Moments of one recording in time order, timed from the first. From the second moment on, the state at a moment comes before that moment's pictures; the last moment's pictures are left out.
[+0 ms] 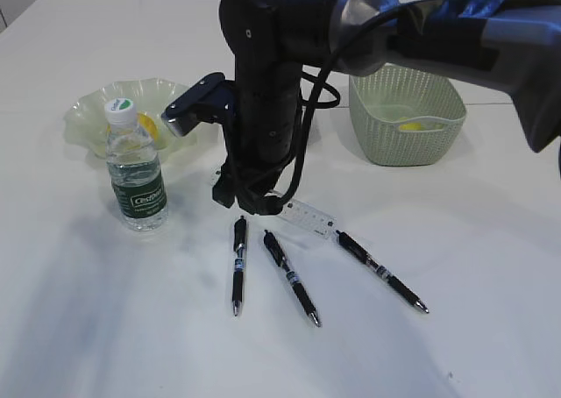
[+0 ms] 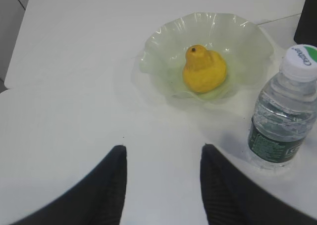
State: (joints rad) left arm -0.02 1.09 -0.63 0.02 0.11 0.13; right arm 0.63 2.27 -2.01 -0.03 1.21 -0.37
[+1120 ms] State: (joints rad) left arm -0.02 1.09 -0.63 0.02 0.11 0.13; right arm 0.63 2.27 -2.16 -0.22 1.04 -0.05
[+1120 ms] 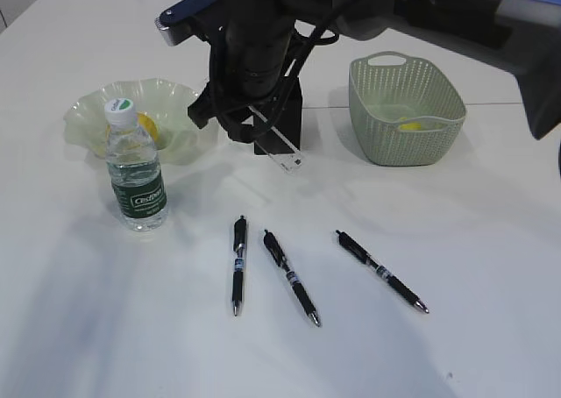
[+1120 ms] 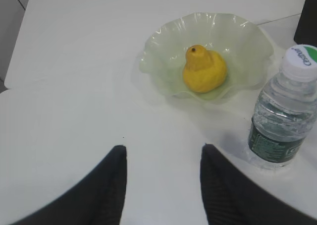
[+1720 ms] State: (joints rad) left arm -0.02 1.09 -0.63 0.02 0.08 0.13; right arm 0.62 2.27 -2.16 -0.32 0.99 0.03
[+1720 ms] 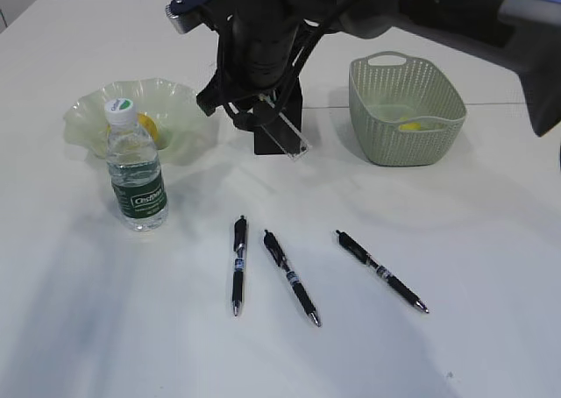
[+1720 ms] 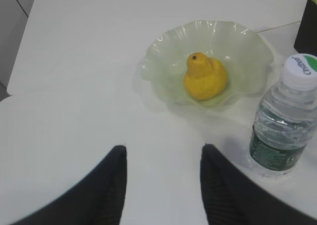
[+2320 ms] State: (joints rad) left arm -0.02 1.15 -0.63 0.01 0.06 0.13; right arm 0.56 2.27 -2.16 -0.33 0.87 0.04
